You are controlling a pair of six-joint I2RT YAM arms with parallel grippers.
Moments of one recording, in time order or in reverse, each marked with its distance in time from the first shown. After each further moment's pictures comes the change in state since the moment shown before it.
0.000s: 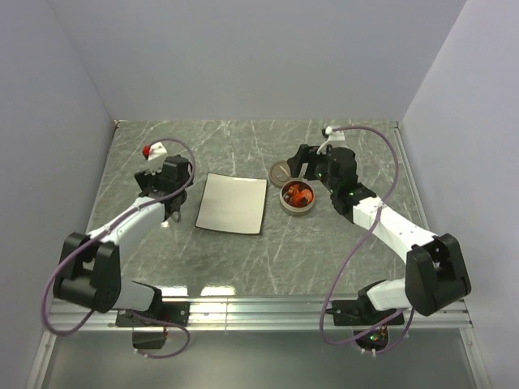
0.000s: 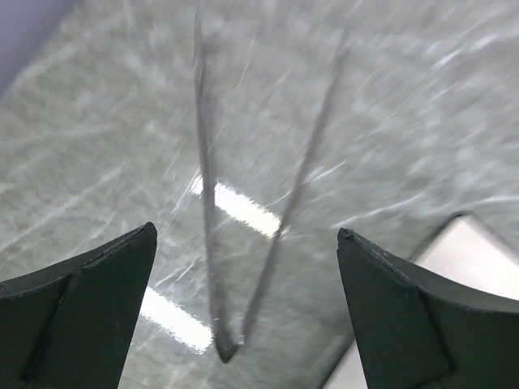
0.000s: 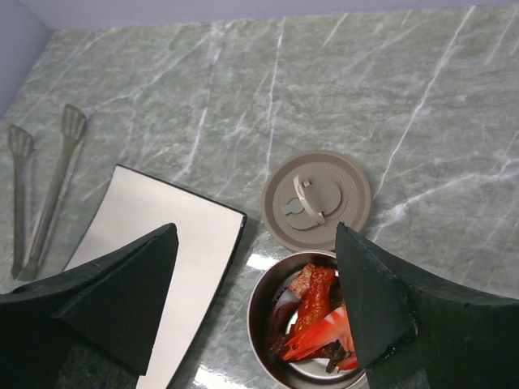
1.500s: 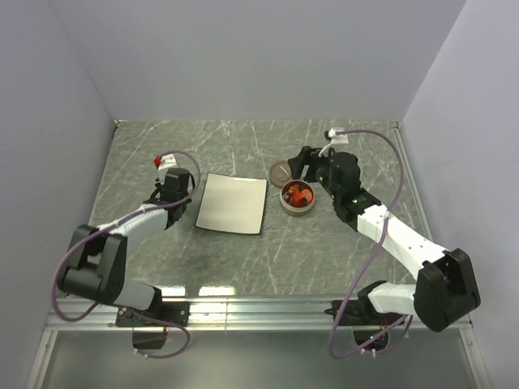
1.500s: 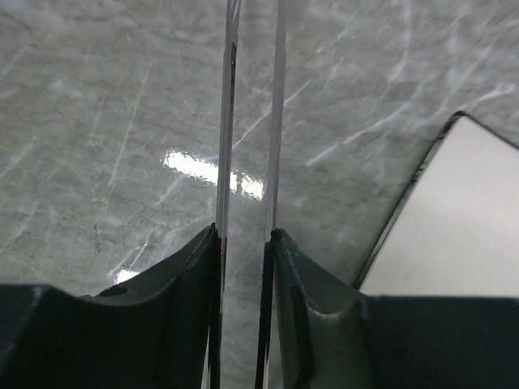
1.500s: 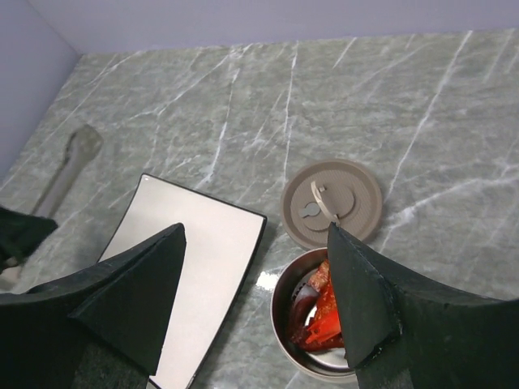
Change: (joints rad) left arm -0.024 -0.031 -0.153 0.172 0.185 0.089; right arm 0.053 -0.108 -0.034 -0.024 0.076 0.016
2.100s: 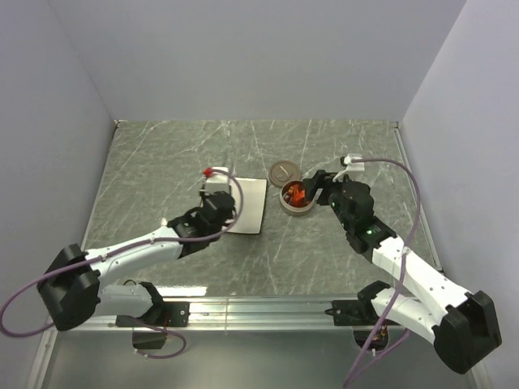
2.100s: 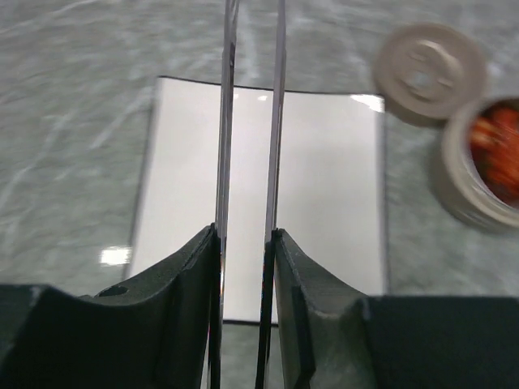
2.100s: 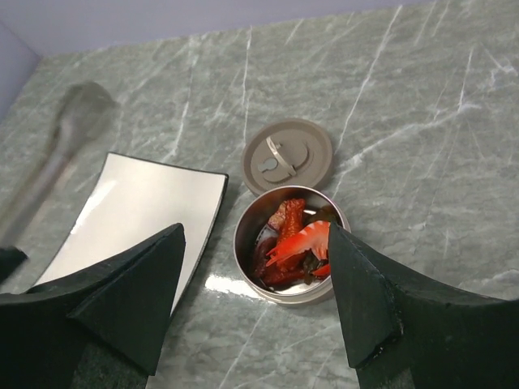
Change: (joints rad) left arm -0.643 -0.121 0.078 -0.068 -0.206 -0.001; right arm 0.042 -0.311 -0.241 -0.051 0.149 0.000
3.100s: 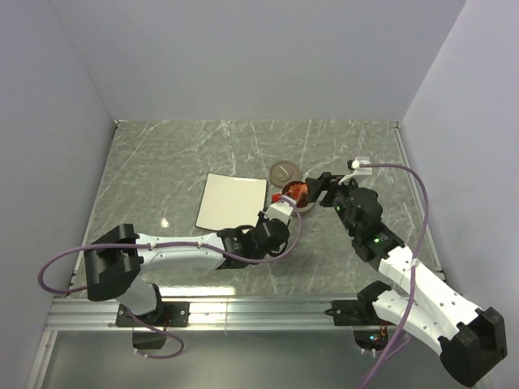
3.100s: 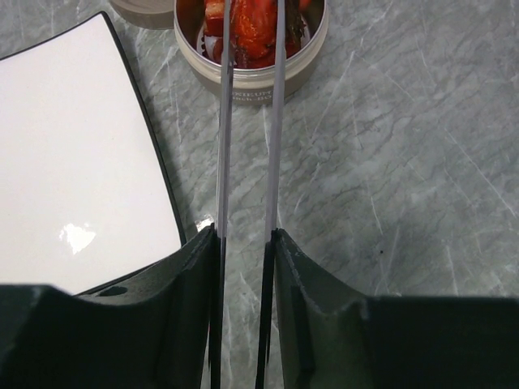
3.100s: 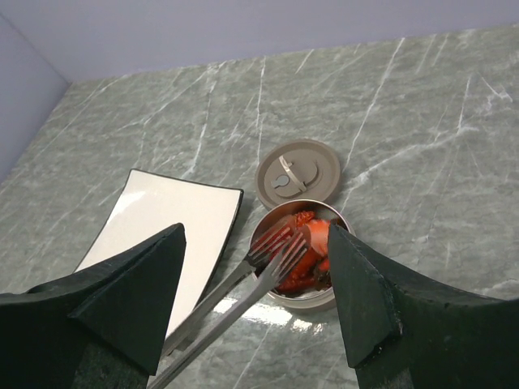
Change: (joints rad) left arm -0.288 0.281 0.201 -0.039 0.105 0.024; right arm 0.025 -0.085 -0.003 -0.017 0.023 0.000
